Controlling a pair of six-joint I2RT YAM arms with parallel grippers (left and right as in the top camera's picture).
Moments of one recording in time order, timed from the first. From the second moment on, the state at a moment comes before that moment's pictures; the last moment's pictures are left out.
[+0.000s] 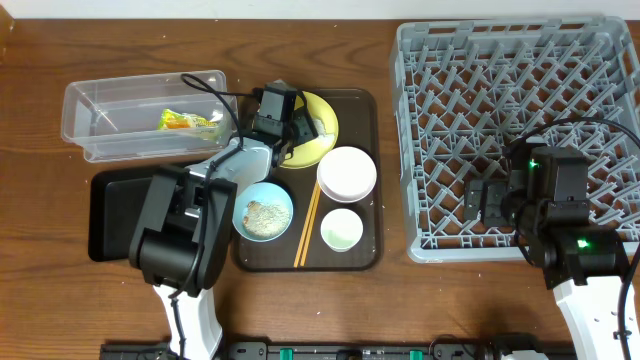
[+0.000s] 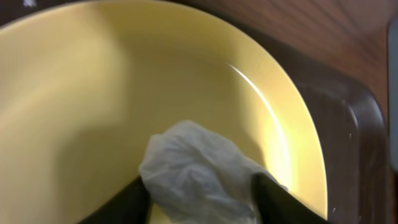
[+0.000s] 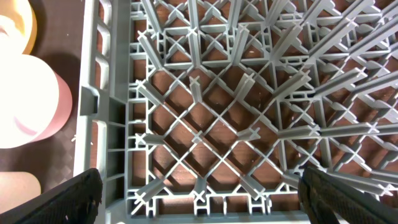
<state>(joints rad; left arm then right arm) -0.31 2.01 1.16 -0.01 0.05 -0.66 0.06 1.01 0.91 -0.82 -0.01 0.10</state>
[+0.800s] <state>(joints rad) -0.05 1.64 1.16 -0.15 0.05 -0.65 0.06 1.01 0.91 -0.83 -0.01 0.10</state>
